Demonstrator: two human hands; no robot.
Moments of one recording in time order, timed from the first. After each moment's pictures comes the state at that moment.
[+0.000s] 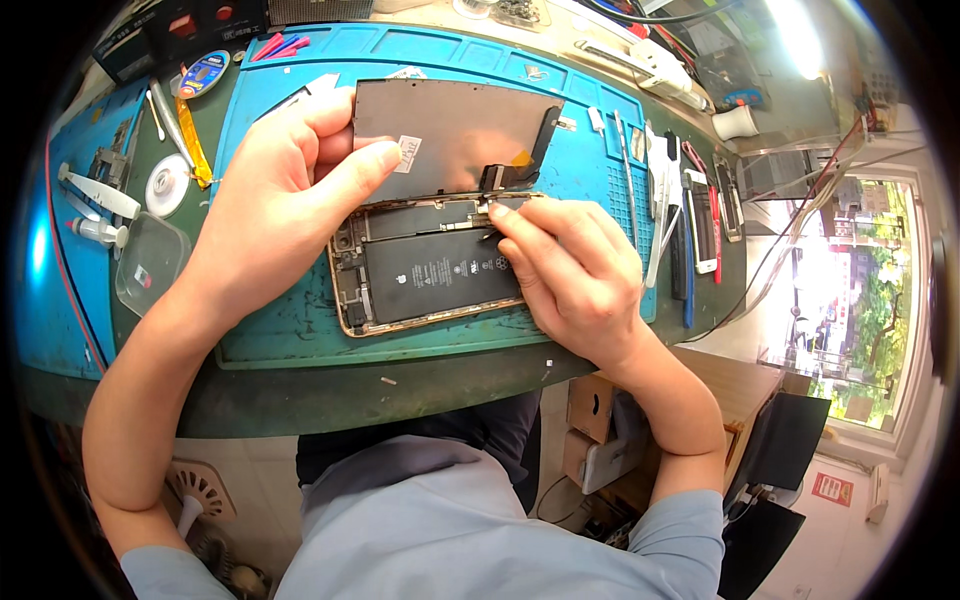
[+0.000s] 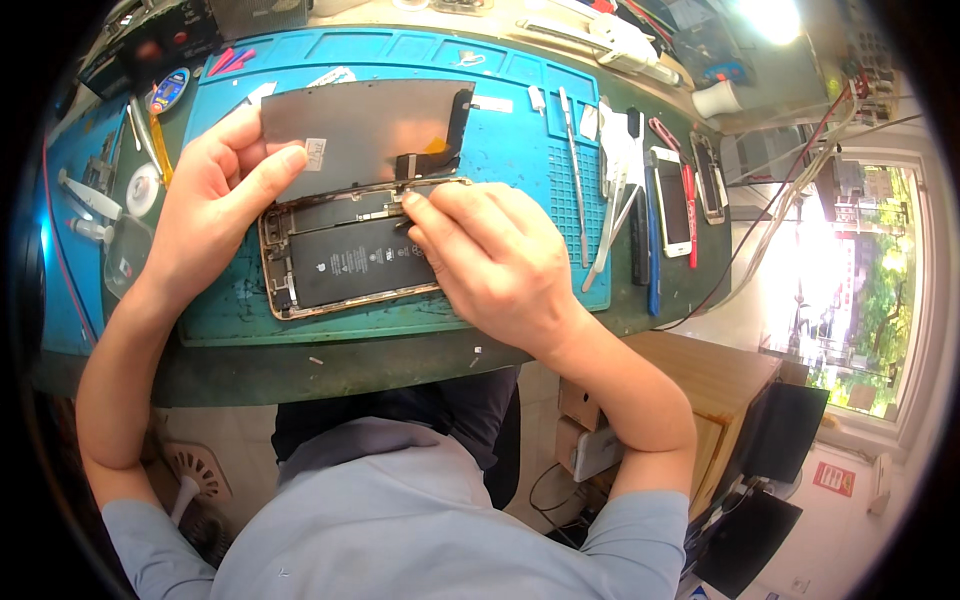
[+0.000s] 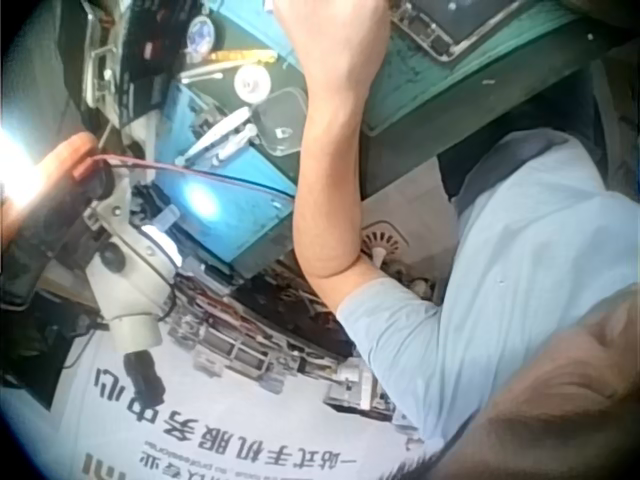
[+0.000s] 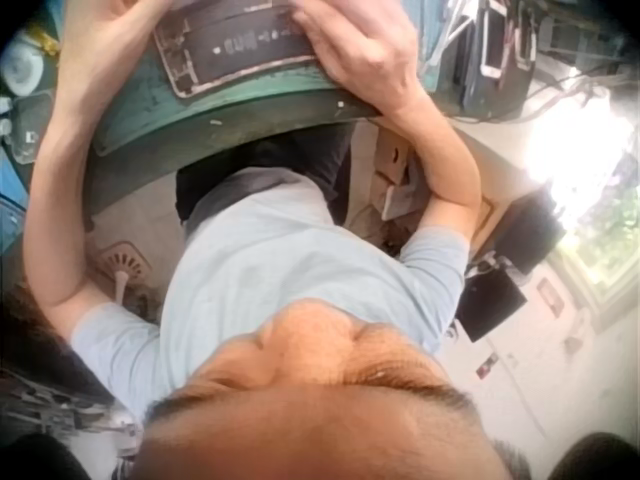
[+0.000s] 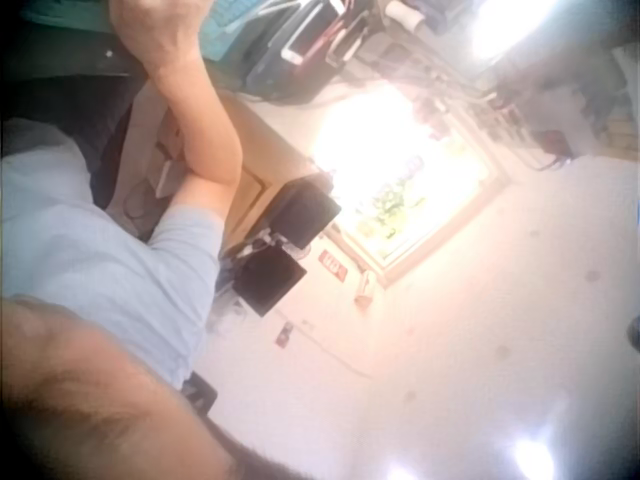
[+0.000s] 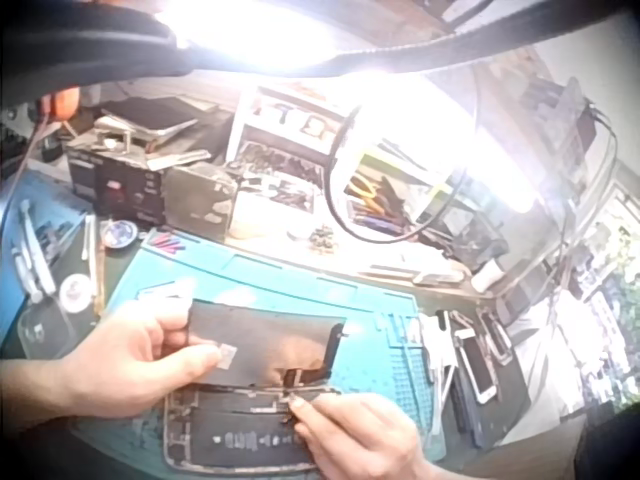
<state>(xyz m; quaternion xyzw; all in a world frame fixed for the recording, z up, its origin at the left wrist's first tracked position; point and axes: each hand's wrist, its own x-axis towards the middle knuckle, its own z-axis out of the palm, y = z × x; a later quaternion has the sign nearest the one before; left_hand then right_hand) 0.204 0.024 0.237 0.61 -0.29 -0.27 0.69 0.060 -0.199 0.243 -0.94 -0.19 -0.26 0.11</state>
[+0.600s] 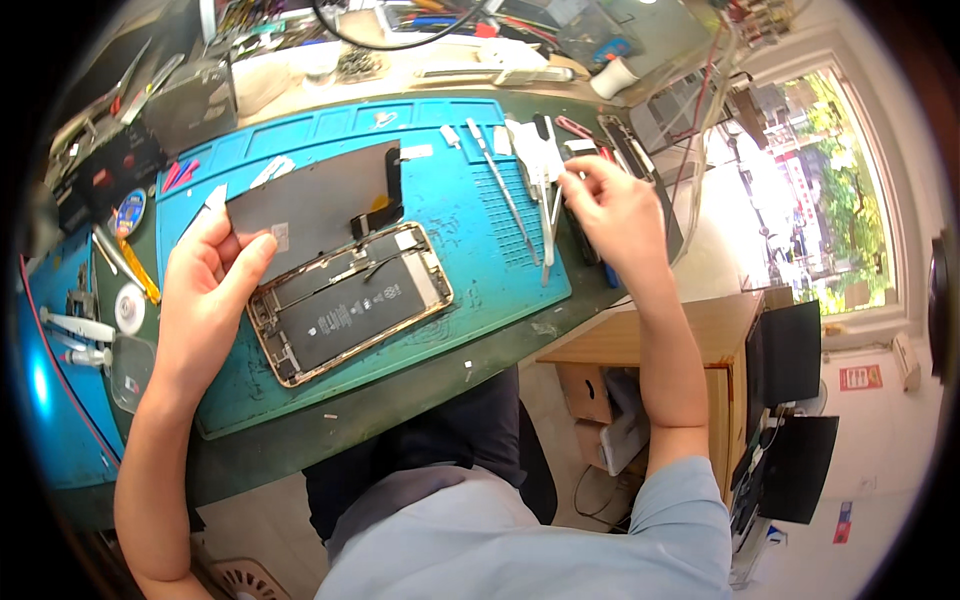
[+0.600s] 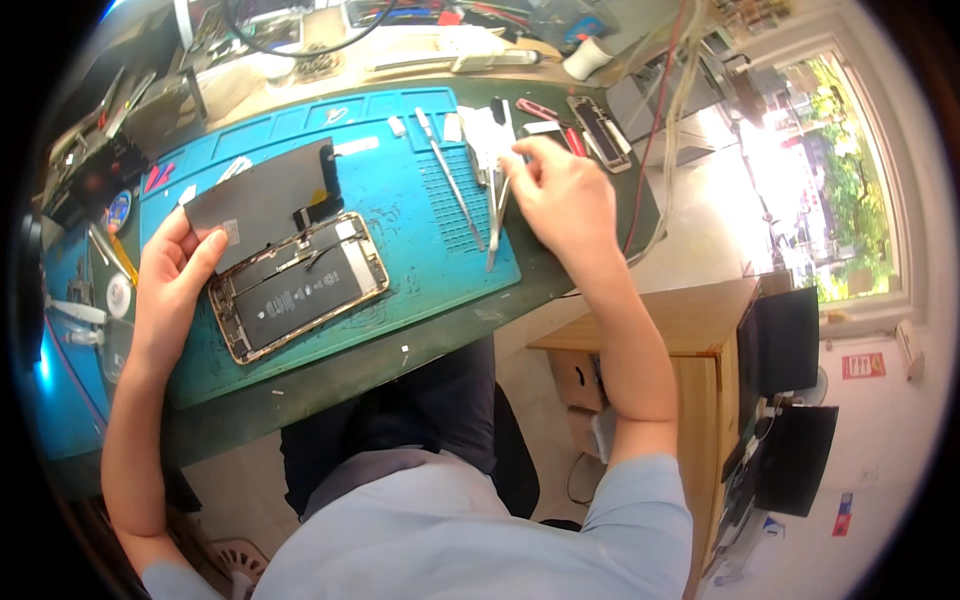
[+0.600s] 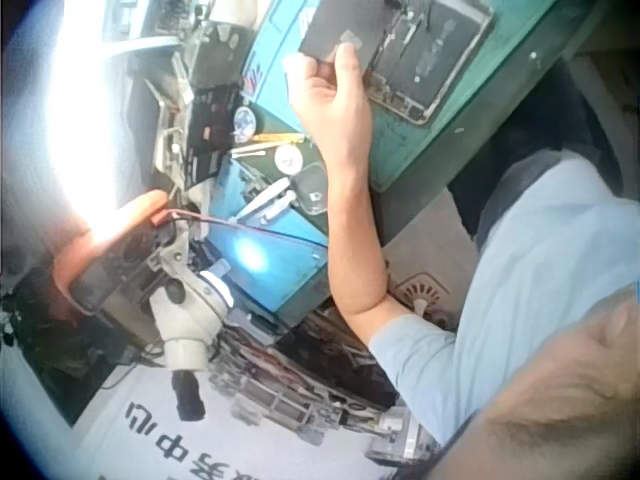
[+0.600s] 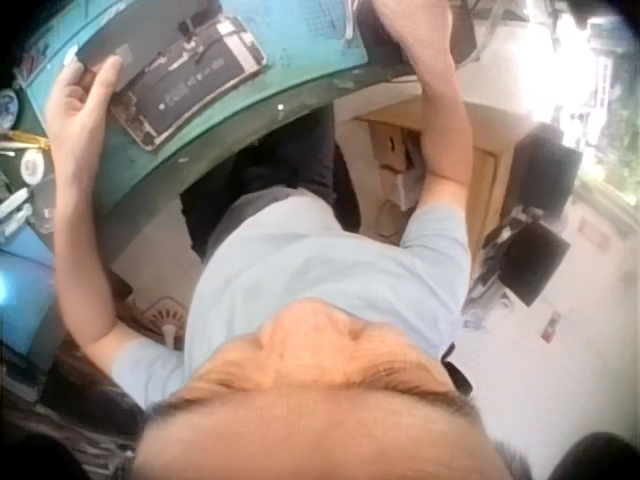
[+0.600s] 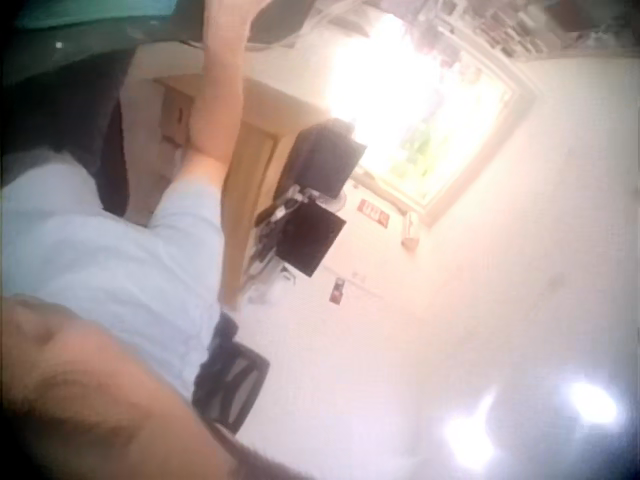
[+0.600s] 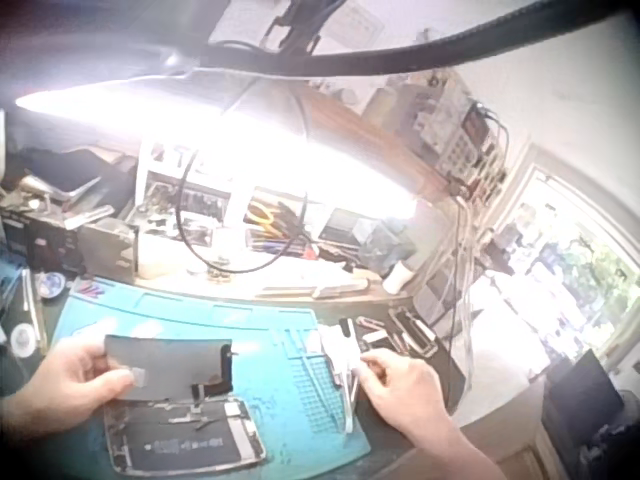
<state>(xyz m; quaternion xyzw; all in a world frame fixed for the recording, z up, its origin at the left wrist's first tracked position) 0.209 0.026 0.236 0.63 -0.28 -0.28 0.67 0.012 -0.298 0.300 -0.93 0.33 -0.15 0.08</state>
